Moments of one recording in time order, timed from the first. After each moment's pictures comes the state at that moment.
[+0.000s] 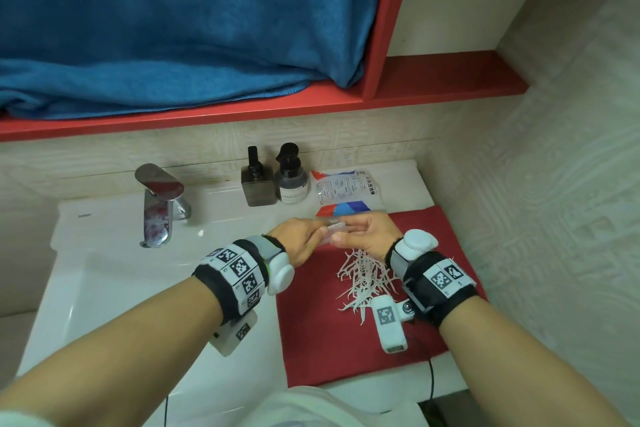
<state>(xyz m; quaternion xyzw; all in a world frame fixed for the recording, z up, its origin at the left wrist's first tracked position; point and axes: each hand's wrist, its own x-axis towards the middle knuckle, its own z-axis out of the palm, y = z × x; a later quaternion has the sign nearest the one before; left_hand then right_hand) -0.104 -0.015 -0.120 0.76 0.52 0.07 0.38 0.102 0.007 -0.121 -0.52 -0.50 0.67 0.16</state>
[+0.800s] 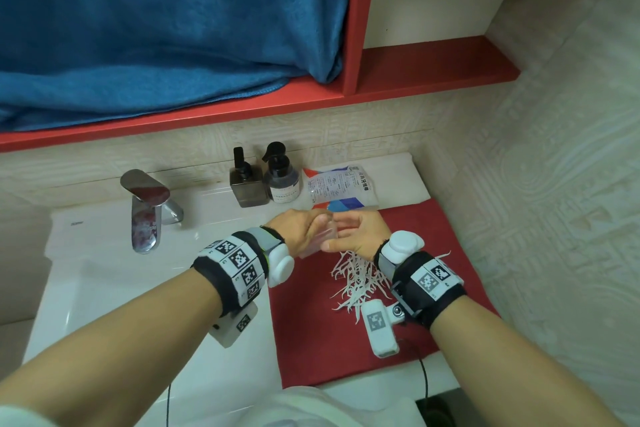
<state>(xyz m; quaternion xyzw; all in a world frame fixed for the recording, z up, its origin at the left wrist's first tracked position) -0.062 -0.035 -0.056 0.80 0.50 0.05 0.32 0.128 -0.051 -0.068 -0.59 -0.50 0.59 0.24</state>
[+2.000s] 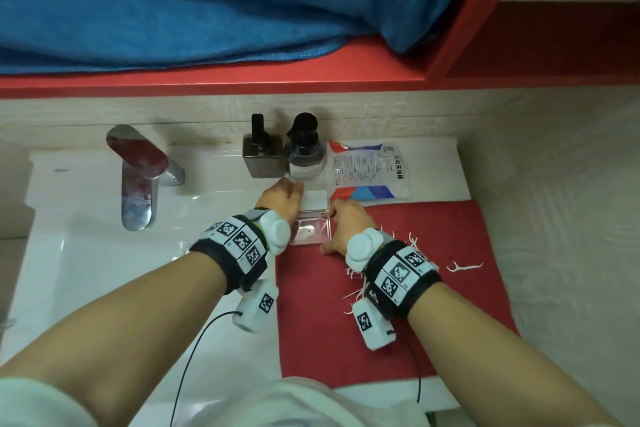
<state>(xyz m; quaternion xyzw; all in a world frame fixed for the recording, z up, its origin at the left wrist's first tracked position) 0.026 -0.029 -0.073 0.62 0.68 0.12 0.37 0.185 -0.074 -0.079 -0.69 -0.65 0.33 0.03</state>
